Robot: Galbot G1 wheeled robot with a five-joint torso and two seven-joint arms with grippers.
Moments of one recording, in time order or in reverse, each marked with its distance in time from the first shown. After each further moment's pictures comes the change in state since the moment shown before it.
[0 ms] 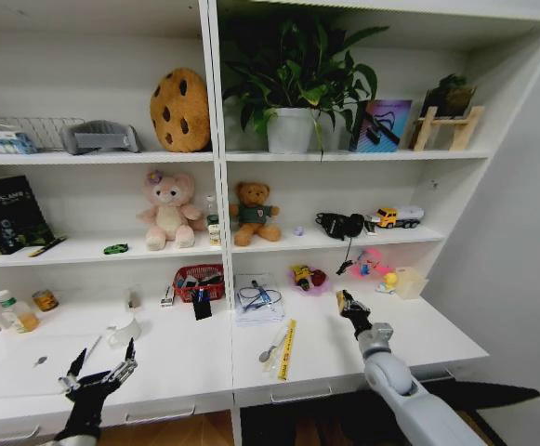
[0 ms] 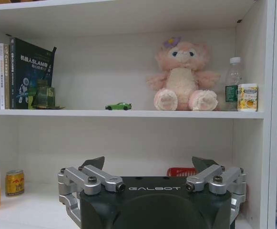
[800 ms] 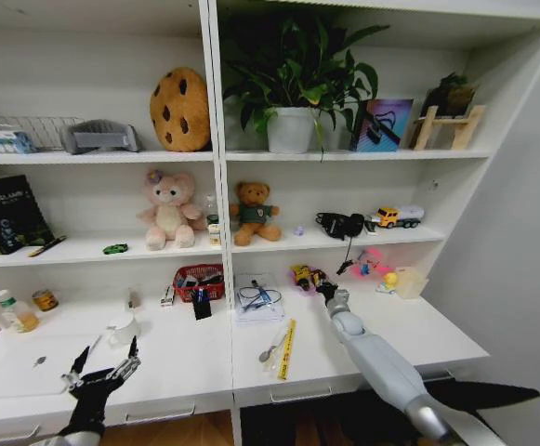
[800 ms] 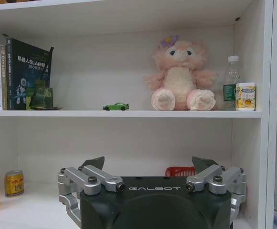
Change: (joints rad) left arm -0.006 0.010 0.022 -0.027 0.019 0.038 -0.034; right arm 0.542 0.226 -0.318 -0.732 -0.016 0.137 -0.144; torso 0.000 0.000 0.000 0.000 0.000
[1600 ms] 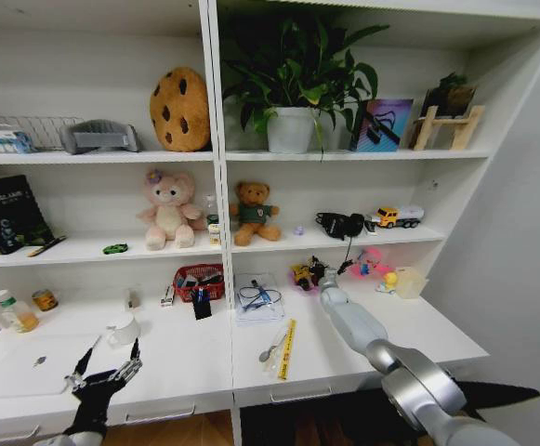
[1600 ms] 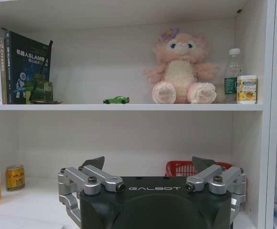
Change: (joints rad) left arm -0.003 0.003 0.006 0.022 0.001 -0.001 0.000; right arm 0.282 0.125 0.015 -0.409 -0.033 0.081 -0.097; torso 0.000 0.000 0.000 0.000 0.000
